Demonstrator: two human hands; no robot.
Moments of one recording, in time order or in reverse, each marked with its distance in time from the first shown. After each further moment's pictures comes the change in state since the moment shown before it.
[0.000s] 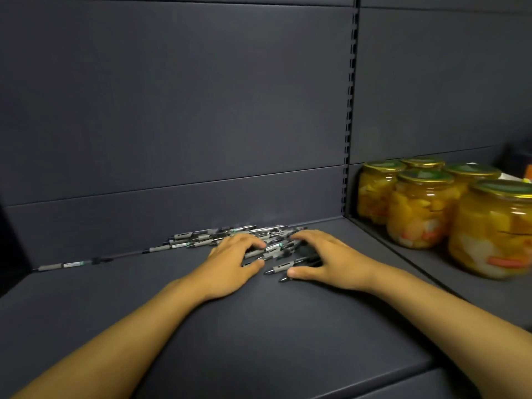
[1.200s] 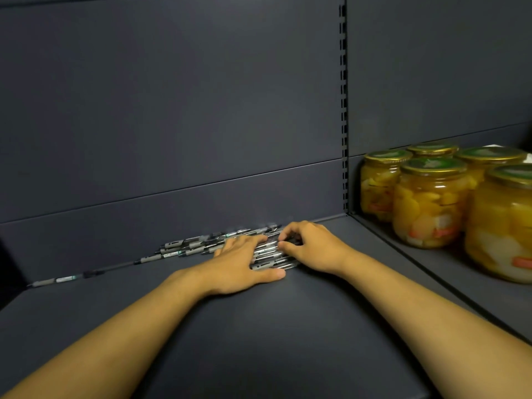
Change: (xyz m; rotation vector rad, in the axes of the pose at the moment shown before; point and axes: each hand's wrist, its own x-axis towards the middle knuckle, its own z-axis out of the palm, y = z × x) left_hand 0.034 0.022 0.005 0.144 -0.207 -0.162; right_hand 0.056 0.016 0.011 0.211 0.135 0.013
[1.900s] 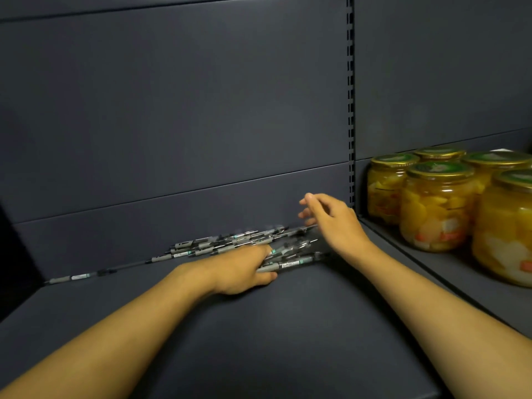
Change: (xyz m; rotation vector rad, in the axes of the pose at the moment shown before) left_hand -0.013 0.000 -0.020 0.095 -0.082 0.185; right_hand 0.000 -0.011 -0.021 0.449 0.388 0.009
